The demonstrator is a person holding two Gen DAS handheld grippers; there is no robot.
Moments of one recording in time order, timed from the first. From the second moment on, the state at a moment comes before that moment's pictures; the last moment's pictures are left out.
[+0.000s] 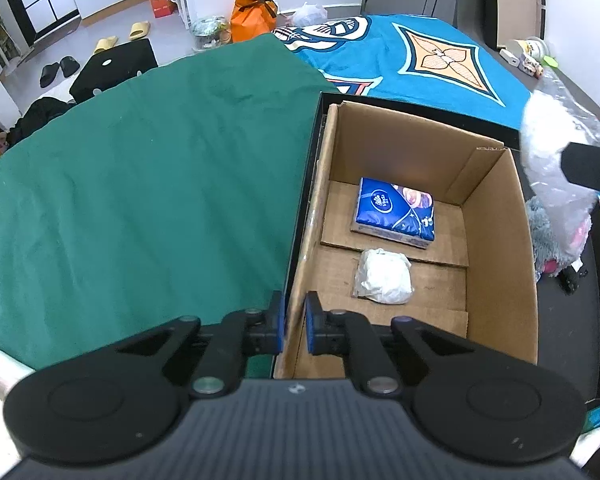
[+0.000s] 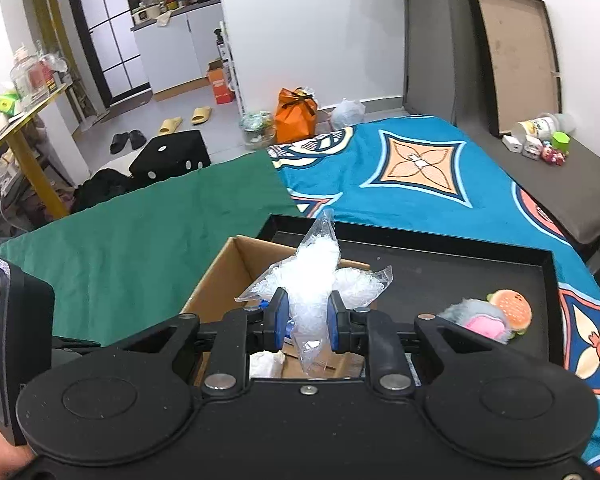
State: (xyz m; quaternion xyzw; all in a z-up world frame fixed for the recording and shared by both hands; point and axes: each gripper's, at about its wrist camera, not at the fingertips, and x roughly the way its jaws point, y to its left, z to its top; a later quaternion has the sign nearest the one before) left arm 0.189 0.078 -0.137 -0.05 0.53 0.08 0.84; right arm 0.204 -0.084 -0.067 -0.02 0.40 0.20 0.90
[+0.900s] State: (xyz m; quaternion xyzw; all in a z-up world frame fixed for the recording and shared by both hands) left arm 0.185 0.069 -0.130 -0.02 0.52 0.08 0.85; right arm 0.198 -0.126 -0.091 0.00 0.42 0.17 0.89
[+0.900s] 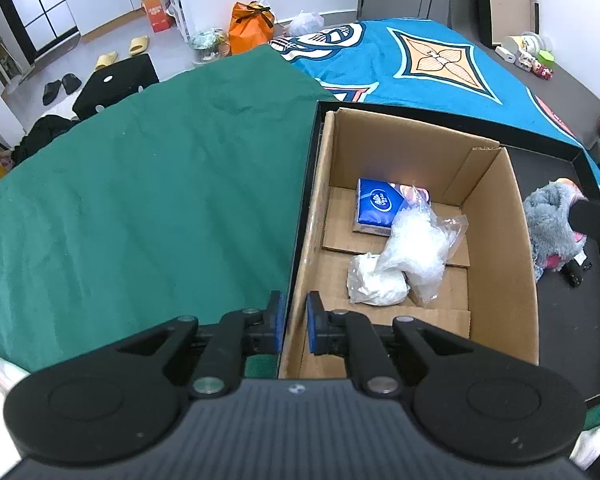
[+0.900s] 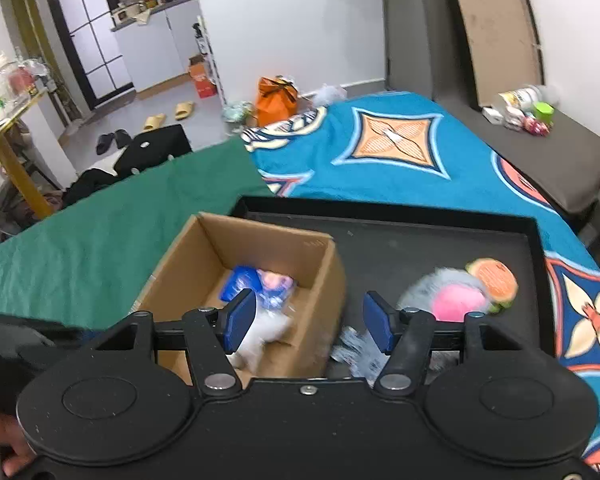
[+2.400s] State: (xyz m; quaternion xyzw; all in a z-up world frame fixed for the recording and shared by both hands) left arm 0.213 0.015 -0.153 0.12 0.57 0.12 0.81; right arm 0.257 -0.218 -0.179 0.15 0.45 0.11 0.87
